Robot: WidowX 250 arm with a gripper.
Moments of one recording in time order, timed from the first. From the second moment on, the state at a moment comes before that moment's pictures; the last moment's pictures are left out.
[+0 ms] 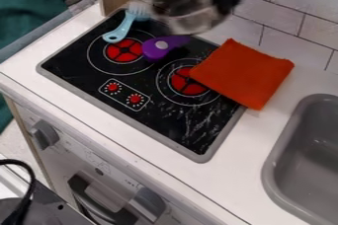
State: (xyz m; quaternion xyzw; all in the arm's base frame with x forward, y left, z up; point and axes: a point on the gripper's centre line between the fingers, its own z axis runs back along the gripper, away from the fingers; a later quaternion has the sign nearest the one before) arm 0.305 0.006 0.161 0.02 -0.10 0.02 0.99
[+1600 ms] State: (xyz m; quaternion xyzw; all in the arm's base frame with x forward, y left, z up) arm 0.240 0.109 0.085 0.02 0.01 0.02 1.00
